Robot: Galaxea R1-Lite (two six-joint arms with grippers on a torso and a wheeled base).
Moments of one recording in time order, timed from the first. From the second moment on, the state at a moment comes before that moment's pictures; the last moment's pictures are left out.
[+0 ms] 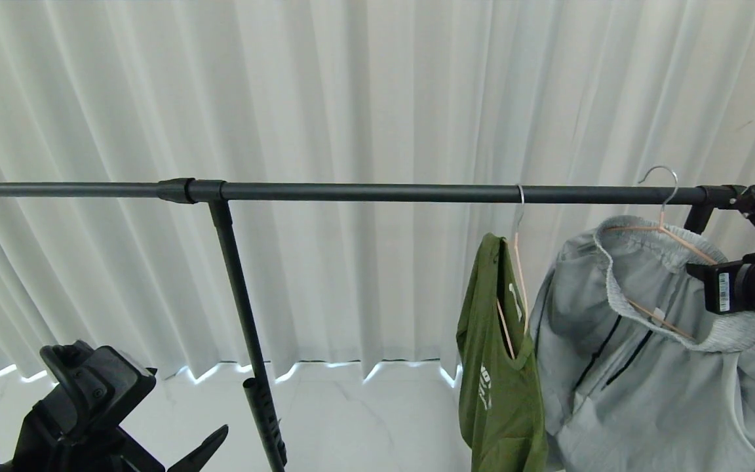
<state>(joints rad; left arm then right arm) -0.38 1.10 -0.22 -0.40 0.08 0.39 0.07 1.41 -0.77 -0.26 0.00 -0.10</state>
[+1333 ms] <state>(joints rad) -0.16 0.92 -0.08 -0.40 0.16 0.38 0.07 1.01 -0.51 -0.32 0.04 -0.06</state>
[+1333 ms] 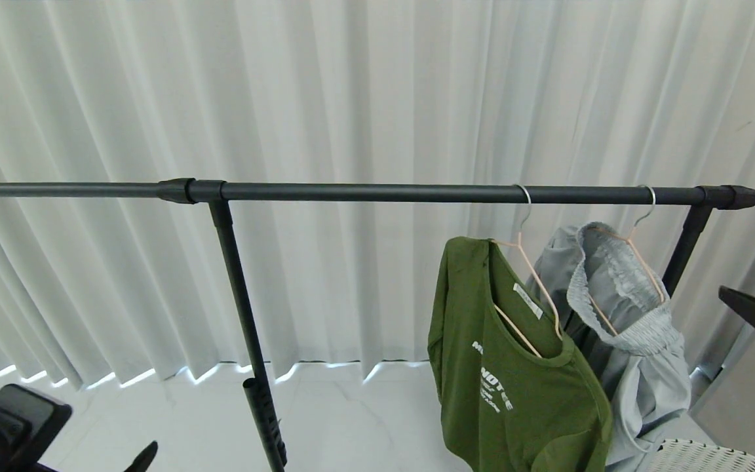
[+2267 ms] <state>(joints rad) 0.12 0.19 0.00 -0.08 0.31 0.35 0.06 0.38 -0.35 0.28 -0.11 -0.20</state>
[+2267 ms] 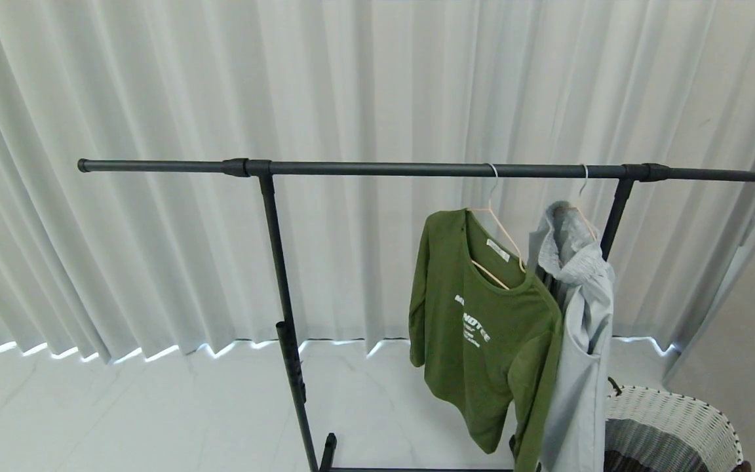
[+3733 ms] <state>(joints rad) -0.01 0.01 0.00 0.00 0.04 0.02 0.06 0.08 -0.14 0.24 -0.48 -0.16</state>
